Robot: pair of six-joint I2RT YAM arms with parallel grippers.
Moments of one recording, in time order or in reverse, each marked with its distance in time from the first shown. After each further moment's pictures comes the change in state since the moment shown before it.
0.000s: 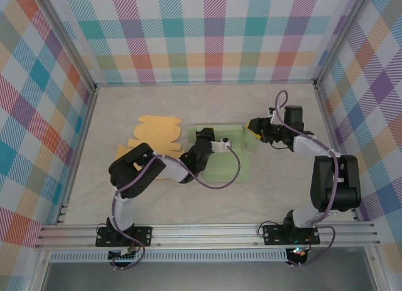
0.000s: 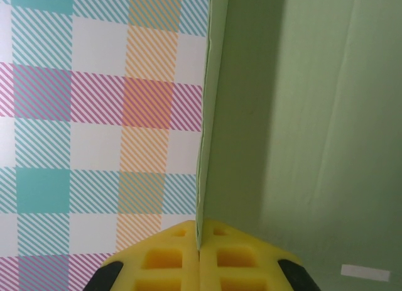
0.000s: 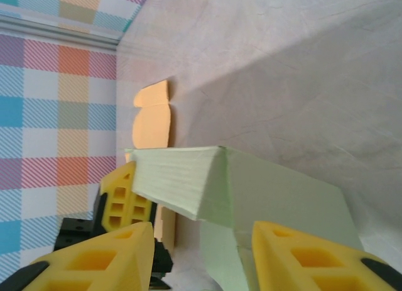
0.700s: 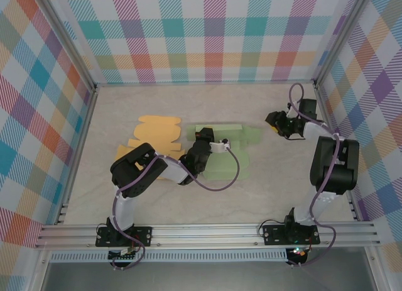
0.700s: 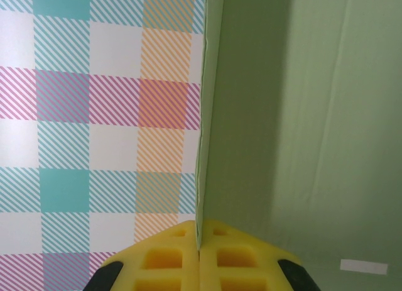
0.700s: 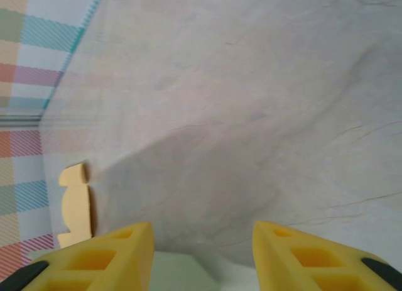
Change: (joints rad) left arm 0.003 0.013 -0.026 0.096 -0.006 0.071; right arm -0.175 0.233 0.229 -0.197 0.180 -0.133
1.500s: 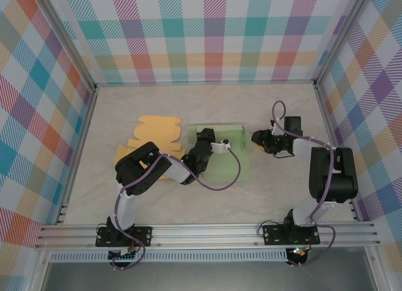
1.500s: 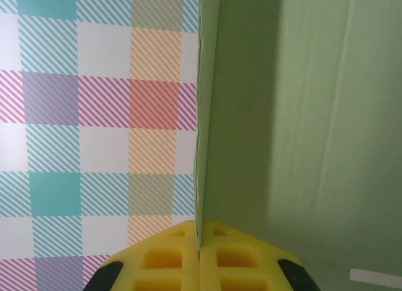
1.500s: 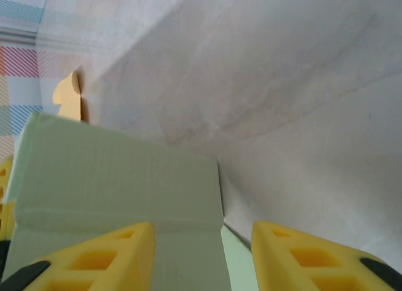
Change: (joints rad) left arm 0.004 0.053 0.029 0.008 -0.003 0.004; right arm 0.133 -0.155 -0.314 0.146 -0.061 -0.017
